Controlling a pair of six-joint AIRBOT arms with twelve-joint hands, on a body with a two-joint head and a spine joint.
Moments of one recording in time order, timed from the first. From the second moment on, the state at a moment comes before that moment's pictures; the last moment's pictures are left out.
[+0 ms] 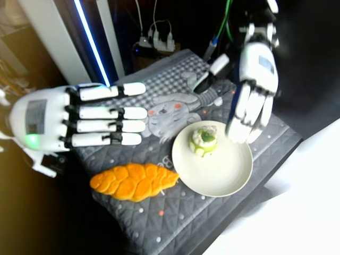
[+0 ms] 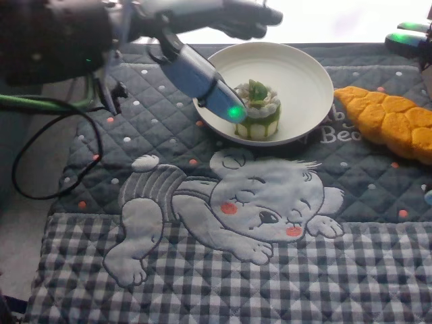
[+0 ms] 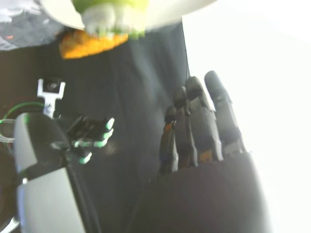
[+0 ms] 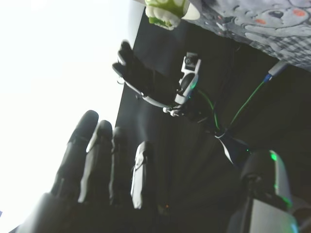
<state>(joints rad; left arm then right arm) 0.19 -1.42 1.71 1.18 -0.49 -0.23 -0.83 -0.90 1.21 -0.05 1.42 -0.37</state>
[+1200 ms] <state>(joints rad) 0.22 -1.51 1.75 1.37 -0.40 -0.25 -0.82 -0.92 1.22 -0.05 1.42 -0.38</state>
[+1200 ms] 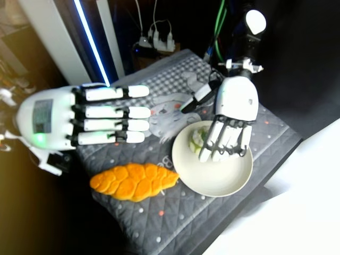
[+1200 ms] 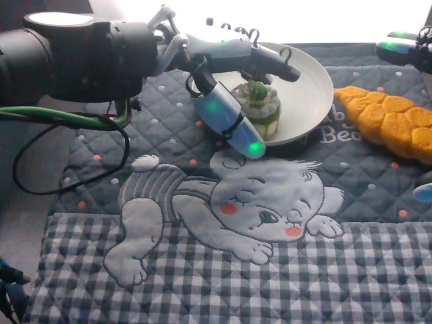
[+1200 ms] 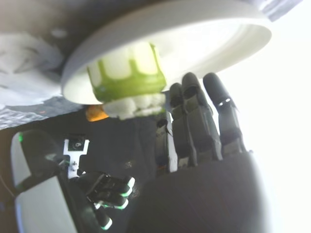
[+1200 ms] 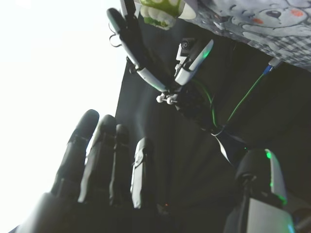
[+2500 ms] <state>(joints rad) 0.19 -1.33 1.62 1.12 -0.52 -0.16 -0.82 -0.93 1.22 -0.06 1.43 -0.38</state>
